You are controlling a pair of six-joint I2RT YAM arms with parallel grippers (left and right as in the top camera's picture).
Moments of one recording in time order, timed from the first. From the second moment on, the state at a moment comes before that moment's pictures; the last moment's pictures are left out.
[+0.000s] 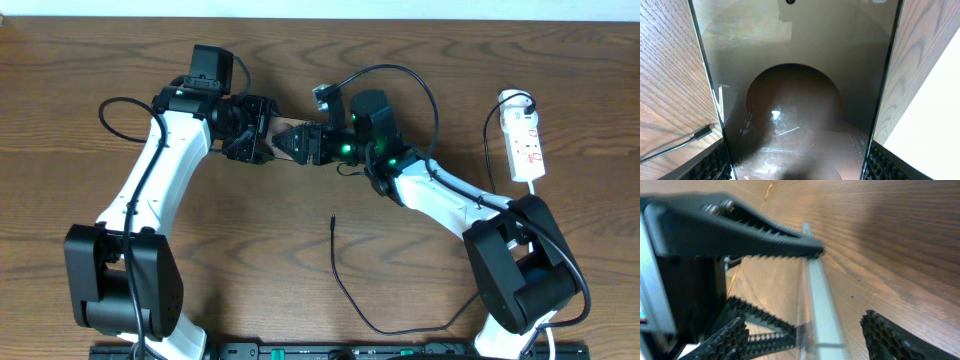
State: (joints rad) left arm -0.14 1.76 1.41 -0.82 0.45 -1.51; right arm 0.54 1.88 1.11 0.32 -0.65 0.69
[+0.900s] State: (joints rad) left arm -0.17 1.76 1.41 -0.82 0.46 -1.50; right arm 0.56 1.88 1.11 0.25 -0.60 0.76
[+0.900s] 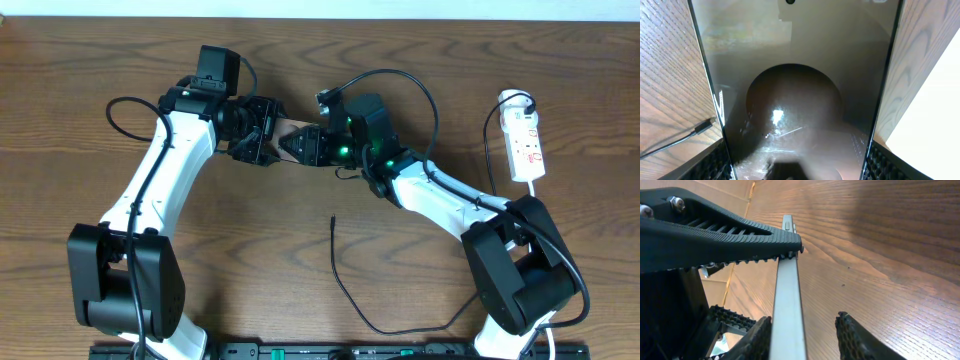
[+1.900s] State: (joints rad) left arm -0.17 1.76 1.41 -0.82 0.46 -1.47; right arm 0.56 1.88 1.11 0.26 -0.62 0.77
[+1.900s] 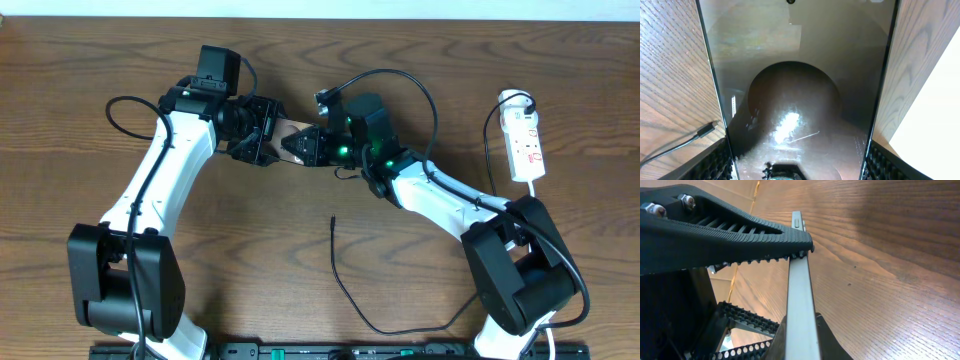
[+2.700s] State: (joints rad) left arm -0.12 1.76 1.41 -0.72 0.65 -1.27; right arm 0.44 1.89 1.11 0.25 -0.61 0.80
